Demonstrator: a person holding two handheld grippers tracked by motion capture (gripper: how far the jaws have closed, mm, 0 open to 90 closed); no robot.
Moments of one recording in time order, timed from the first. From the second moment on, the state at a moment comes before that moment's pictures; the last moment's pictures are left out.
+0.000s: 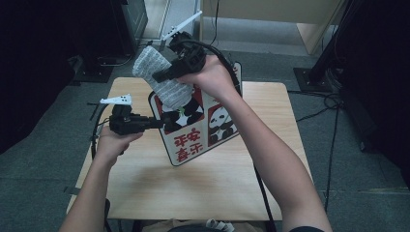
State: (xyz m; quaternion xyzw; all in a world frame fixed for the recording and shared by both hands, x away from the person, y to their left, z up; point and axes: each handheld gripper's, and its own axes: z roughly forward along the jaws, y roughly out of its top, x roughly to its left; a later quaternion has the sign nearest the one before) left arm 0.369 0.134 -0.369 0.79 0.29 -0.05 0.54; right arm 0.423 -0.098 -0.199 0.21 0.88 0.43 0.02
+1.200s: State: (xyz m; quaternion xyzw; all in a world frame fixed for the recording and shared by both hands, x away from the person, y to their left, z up) left arm 0.368 0.134 -0.369 0.79 0.29 -0.04 0.53; right arm 0.442 -0.100 -0.232 0.26 0.86 0.44 -0.02
